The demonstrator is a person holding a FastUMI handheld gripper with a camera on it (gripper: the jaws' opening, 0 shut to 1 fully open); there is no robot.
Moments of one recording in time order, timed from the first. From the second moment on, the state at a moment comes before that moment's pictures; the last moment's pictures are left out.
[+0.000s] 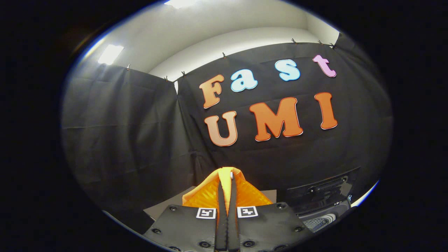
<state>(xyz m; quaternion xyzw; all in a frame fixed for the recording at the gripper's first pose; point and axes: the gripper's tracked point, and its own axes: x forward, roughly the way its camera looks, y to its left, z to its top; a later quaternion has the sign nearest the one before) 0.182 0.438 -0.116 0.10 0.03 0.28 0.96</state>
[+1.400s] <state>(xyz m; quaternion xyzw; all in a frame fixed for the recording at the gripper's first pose) 0.320 0.168 -0.295 0.00 0.15 0.14 0.98</state>
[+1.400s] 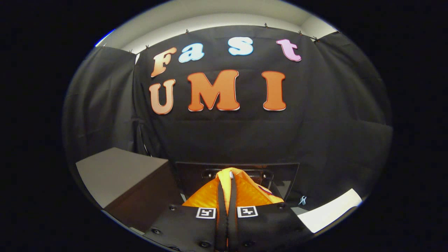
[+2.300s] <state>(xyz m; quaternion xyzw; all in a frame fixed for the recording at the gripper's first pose) 0.298 0.156 -0.549 -0.03 0.40 0.12 0.91</state>
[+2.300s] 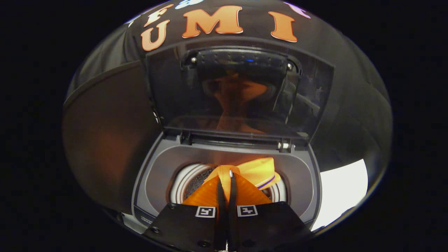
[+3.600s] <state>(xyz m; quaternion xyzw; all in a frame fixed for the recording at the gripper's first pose) 0.310 0.133 -0.473 0.04 0.35 0.09 0.93</state>
